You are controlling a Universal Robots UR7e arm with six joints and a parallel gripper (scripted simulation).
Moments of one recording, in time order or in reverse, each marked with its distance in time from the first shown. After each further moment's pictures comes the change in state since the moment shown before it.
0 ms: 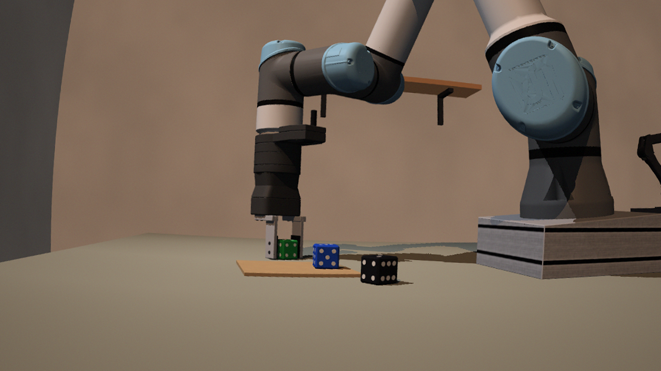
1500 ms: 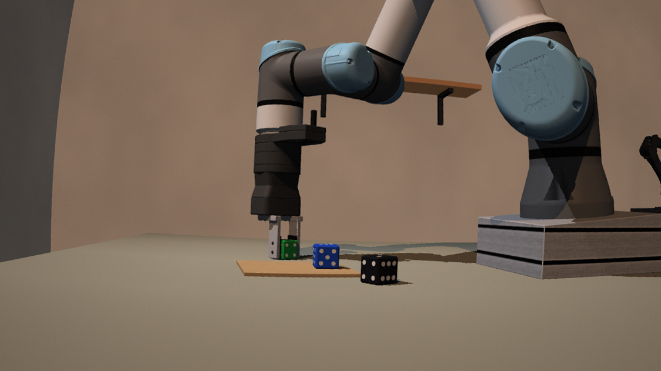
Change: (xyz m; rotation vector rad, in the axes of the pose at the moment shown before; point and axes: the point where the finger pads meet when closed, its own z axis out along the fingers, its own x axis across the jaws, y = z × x) arm 0.000 0.000 0.000 0.000 0.000 0.000
